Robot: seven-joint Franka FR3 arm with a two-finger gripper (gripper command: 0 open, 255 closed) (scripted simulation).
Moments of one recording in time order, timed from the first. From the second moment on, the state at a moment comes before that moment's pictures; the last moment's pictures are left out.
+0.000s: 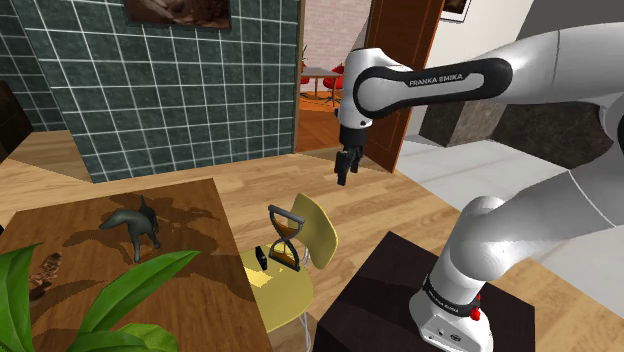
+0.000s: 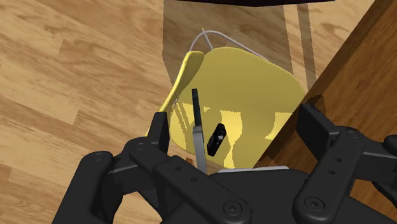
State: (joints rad) arm 0.00 -0.59 0.03 -2.47 0.04 1.82 -0.12
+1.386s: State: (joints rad) arm 0.00 0.20 0.04 -2.24 -0.01 2.44 -0.14
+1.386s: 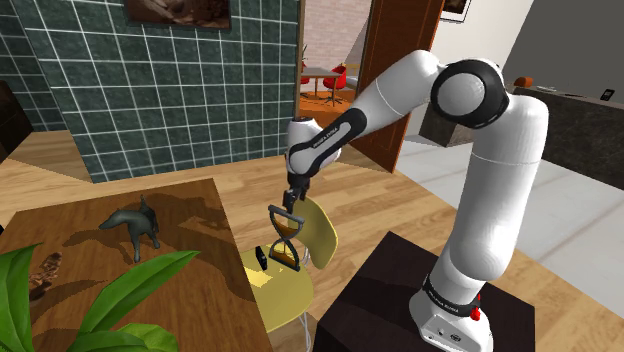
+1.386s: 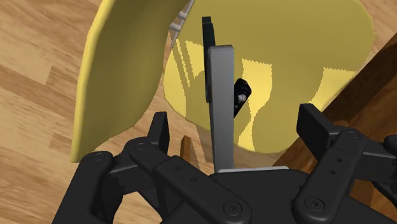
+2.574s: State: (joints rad) arm 0.01 0.39 0.04 -2.17 -0.03 2.57 -0.13
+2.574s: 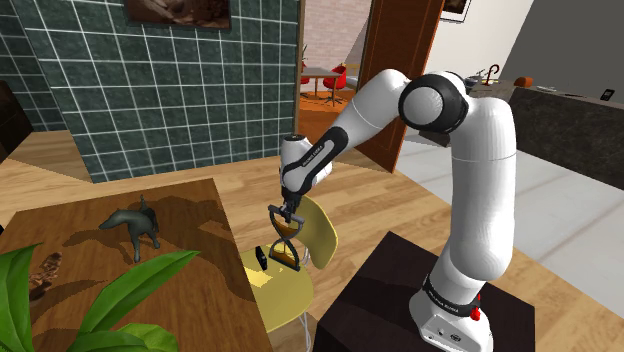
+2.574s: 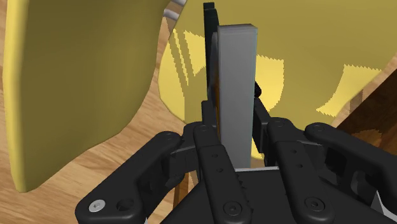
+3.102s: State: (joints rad) arm 0.00 0.34 0.04 -2.18 -0.03 2.52 -0.14
